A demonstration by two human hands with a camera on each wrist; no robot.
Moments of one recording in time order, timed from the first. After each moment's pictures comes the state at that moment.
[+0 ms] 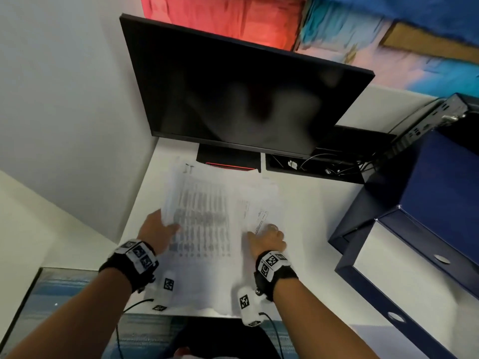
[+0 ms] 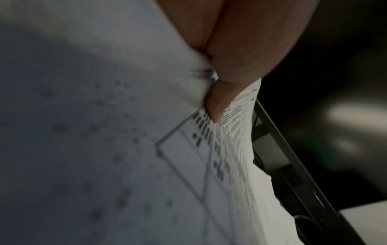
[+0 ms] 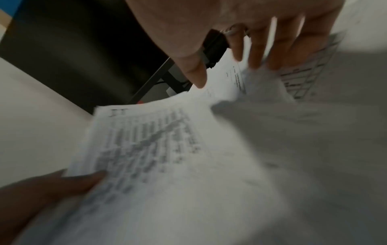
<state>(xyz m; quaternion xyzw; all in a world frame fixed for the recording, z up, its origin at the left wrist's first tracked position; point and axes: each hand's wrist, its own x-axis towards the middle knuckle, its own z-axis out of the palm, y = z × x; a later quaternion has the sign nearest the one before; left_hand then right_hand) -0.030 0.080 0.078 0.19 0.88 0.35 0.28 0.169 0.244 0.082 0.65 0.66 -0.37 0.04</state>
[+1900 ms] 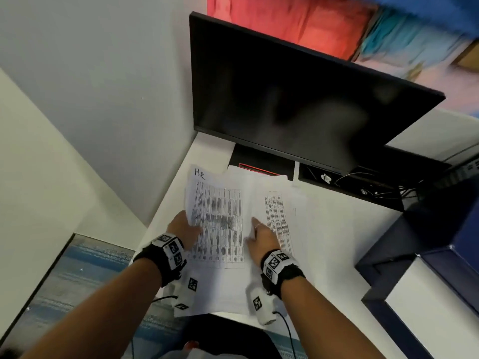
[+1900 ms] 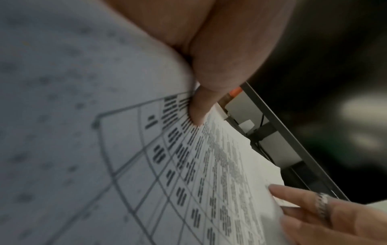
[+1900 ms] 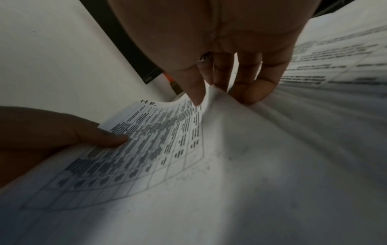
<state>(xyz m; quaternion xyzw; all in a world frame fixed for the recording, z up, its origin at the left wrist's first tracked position) -0.017 0.076 0.082 0.06 0.89 0.30 0.34 0.132 0.233 0.074 0.41 0.83 -0.38 0.09</state>
